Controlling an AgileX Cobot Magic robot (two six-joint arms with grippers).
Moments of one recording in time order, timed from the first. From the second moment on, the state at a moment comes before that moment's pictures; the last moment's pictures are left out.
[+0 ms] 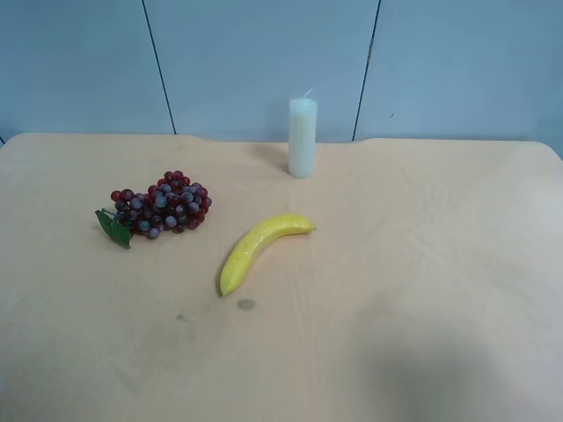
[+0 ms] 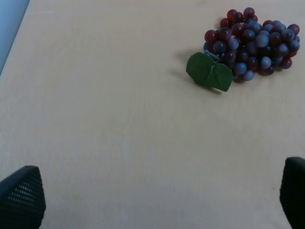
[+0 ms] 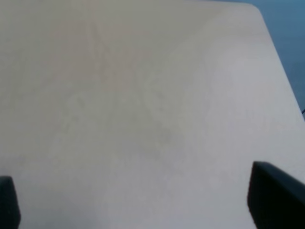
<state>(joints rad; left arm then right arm) 0.04 0.00 -0.51 0.01 1.05 0.04 0.01 0.00 -0.50 -0.06 1.07 0.00</state>
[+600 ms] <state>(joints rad) 0.04 0.00 -0.51 0.01 1.05 0.04 0.01 0.00 -0.50 -0.06 1.07 0.00</state>
